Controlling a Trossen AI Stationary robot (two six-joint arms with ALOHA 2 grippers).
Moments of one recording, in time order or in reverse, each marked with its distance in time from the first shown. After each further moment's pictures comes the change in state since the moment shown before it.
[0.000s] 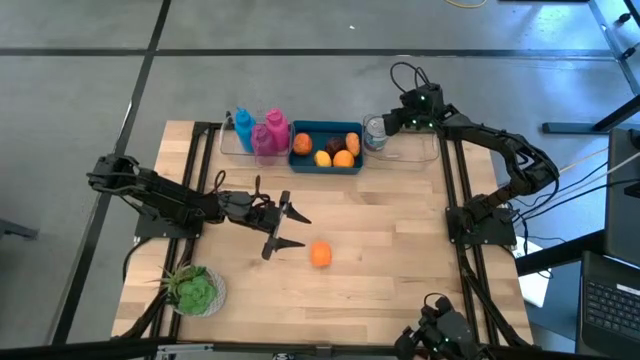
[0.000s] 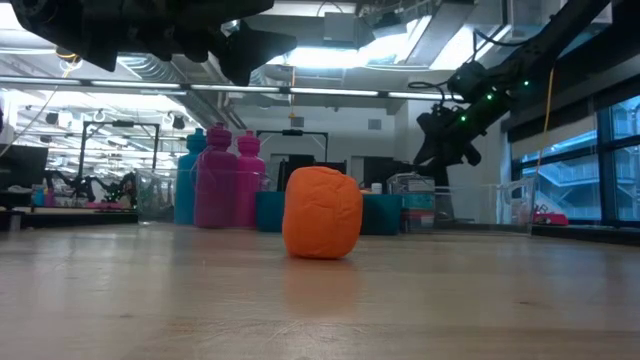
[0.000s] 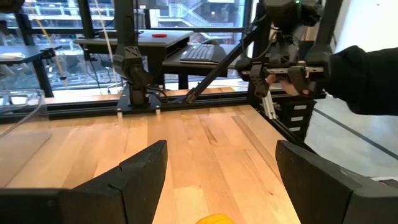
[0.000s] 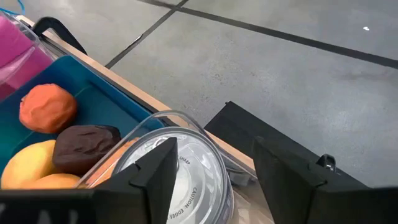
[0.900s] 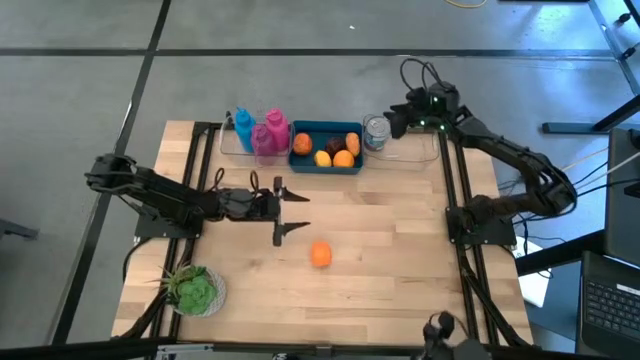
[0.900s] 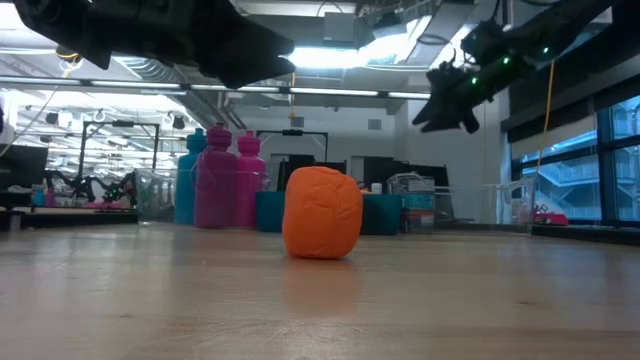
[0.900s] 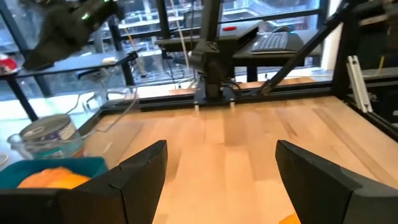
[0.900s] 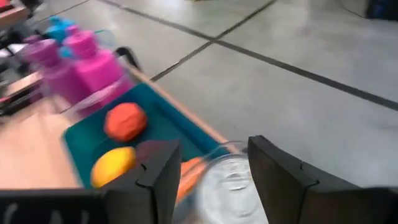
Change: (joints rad) left arm 0.027 -0.020 0.000 -0.050 -0.280 0.112; right arm 0.060 -0.217 0.000 -0.068 -0.075 -0.021
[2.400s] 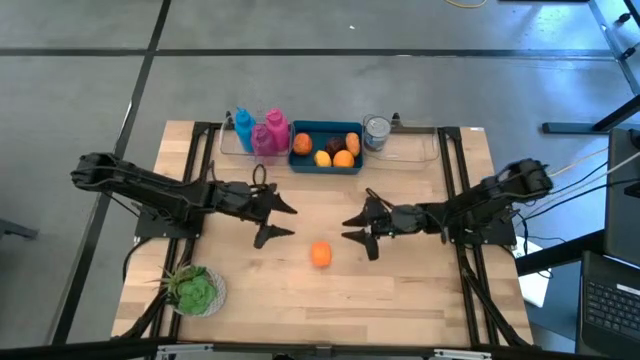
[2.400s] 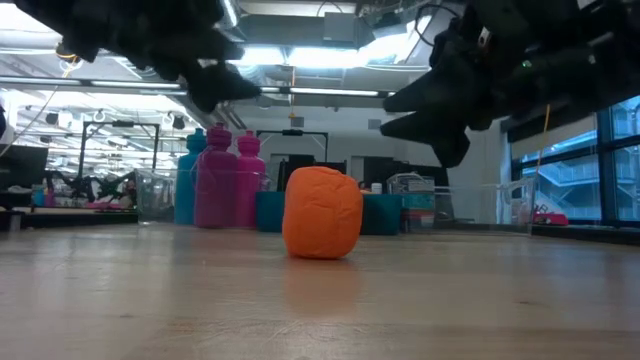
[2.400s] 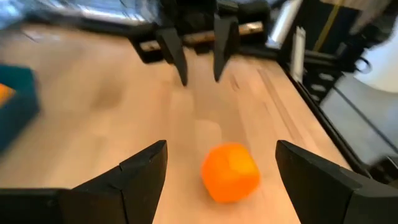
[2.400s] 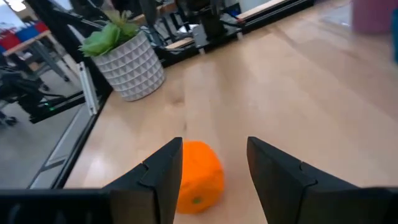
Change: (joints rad) left arm 0.063 -0.199 0.000 -0.424 0.238 -0.254; right arm 1.166 0.243 -0.413 0.847 0.480 0.388
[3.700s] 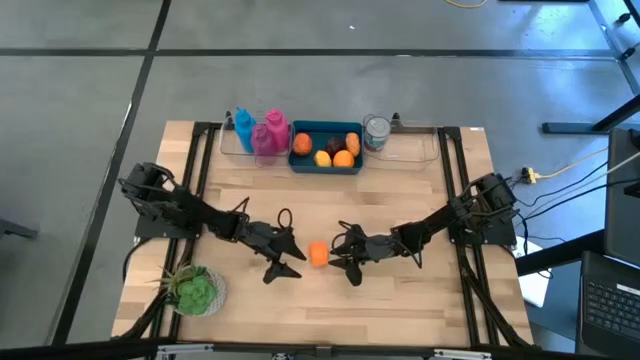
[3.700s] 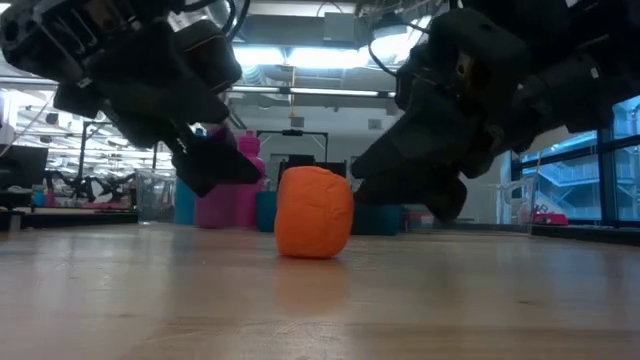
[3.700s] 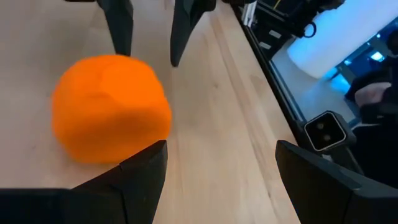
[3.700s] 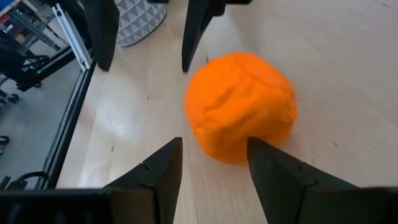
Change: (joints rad) left arm -0.246 0.534 0.011 0.455 0.103 -0.329; right arm 0.148 0.339 0.223 -0.078 0.045 0.210
